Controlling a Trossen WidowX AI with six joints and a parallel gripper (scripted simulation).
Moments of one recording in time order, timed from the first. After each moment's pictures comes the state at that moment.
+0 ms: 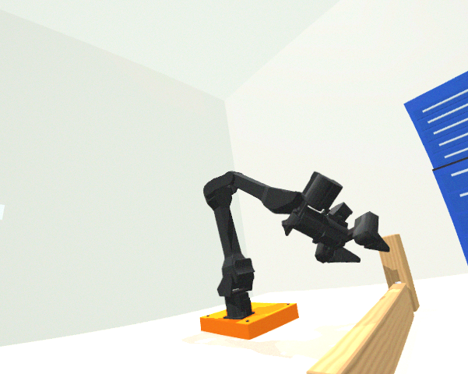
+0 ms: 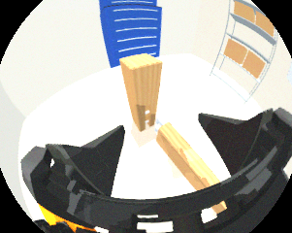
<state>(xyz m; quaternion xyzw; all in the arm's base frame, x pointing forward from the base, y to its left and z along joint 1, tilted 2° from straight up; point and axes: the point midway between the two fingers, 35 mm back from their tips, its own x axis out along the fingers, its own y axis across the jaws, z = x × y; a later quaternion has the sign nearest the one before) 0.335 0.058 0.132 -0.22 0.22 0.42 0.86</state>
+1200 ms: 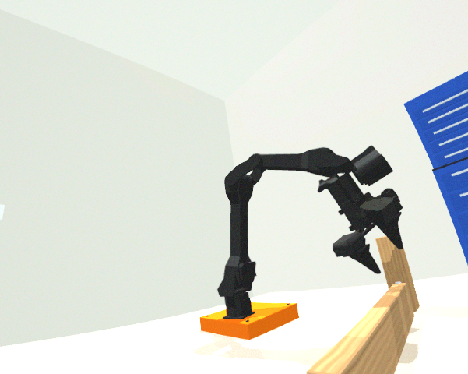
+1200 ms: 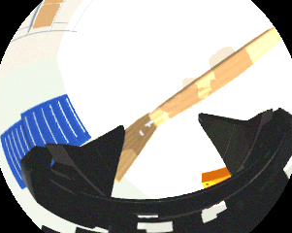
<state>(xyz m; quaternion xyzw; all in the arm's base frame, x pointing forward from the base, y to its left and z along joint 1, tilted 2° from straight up) 0.380 0.042 0.133 0.34 0.59 -0.08 0.73</state>
